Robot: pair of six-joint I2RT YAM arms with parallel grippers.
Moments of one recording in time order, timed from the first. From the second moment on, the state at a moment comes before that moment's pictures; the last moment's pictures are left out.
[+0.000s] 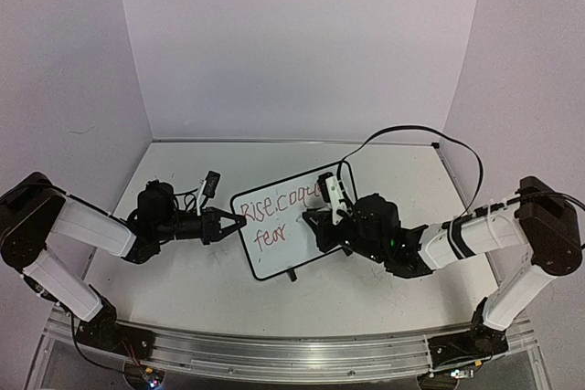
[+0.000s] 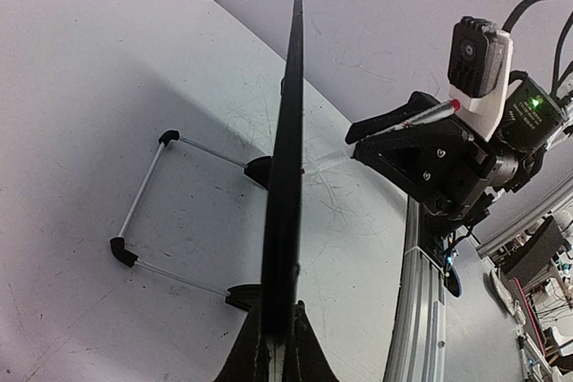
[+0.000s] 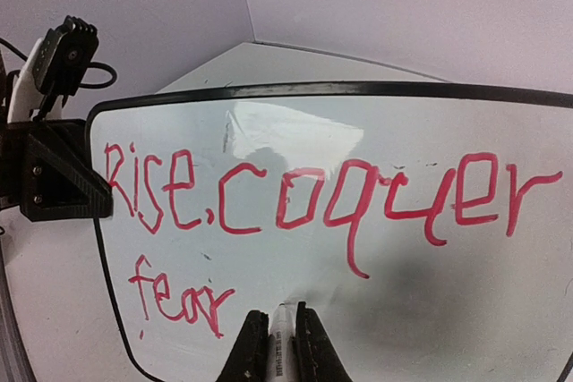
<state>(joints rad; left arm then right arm) -0.59 1.49 0.43 0.83 0.65 -0.47 1.01 1.62 0.72 0.63 0.22 0.23</state>
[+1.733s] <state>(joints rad) -0.59 1.49 0.43 0.82 0.65 -0.47 1.02 1.67 0.74 0.65 0.17 0.26</state>
